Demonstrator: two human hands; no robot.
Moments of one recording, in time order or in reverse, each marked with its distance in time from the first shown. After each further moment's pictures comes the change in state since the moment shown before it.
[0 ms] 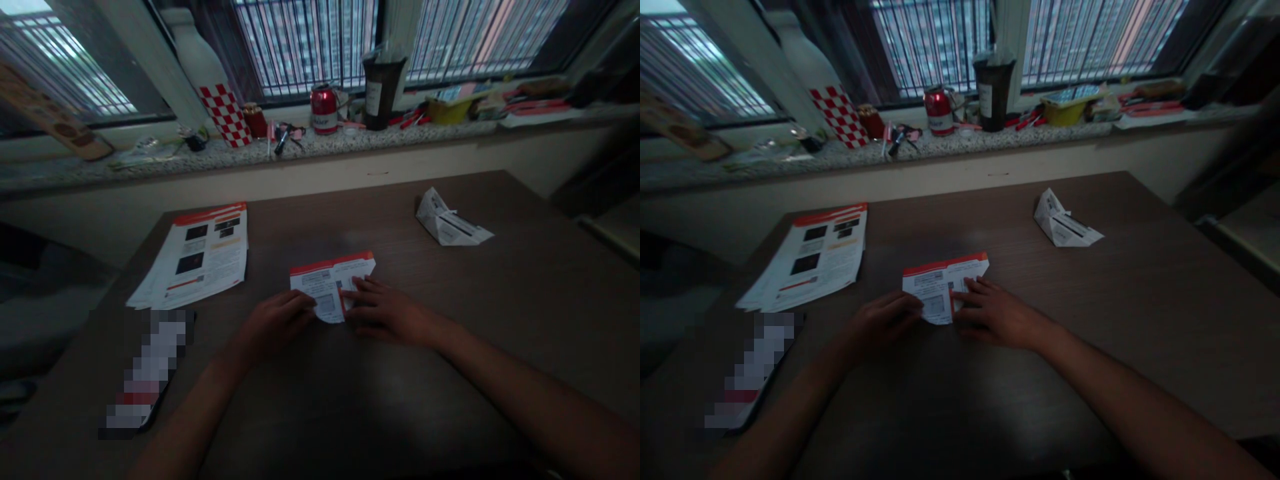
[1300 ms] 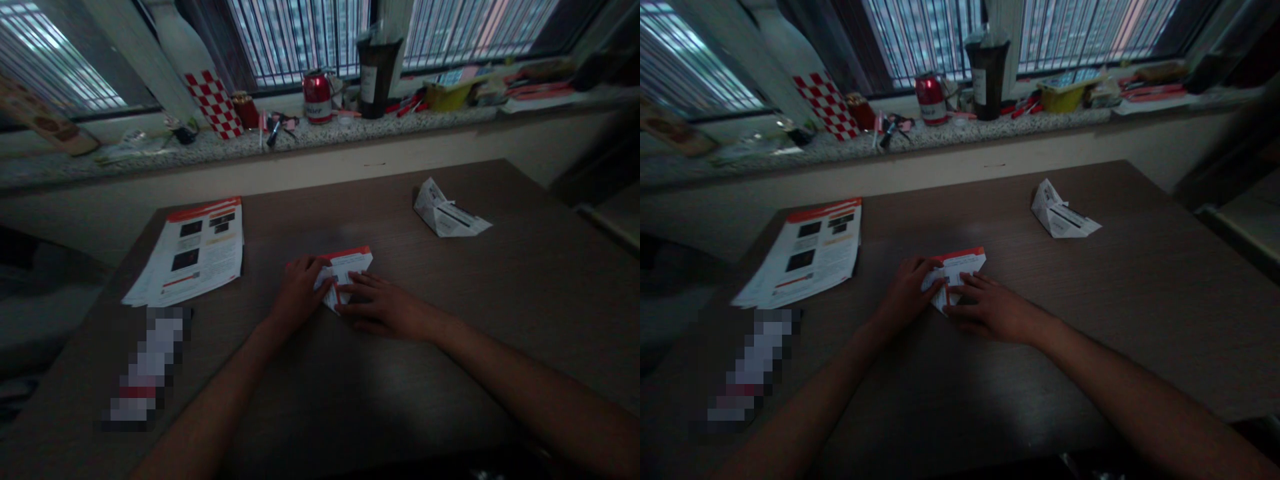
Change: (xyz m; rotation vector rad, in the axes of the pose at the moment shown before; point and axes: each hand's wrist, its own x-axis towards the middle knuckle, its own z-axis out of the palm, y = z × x) left_hand 0.065 0.009 0.039 0.098 0.123 -0.203; right_hand -0.001 -0.004 0.005 0.026 0.013 0.018
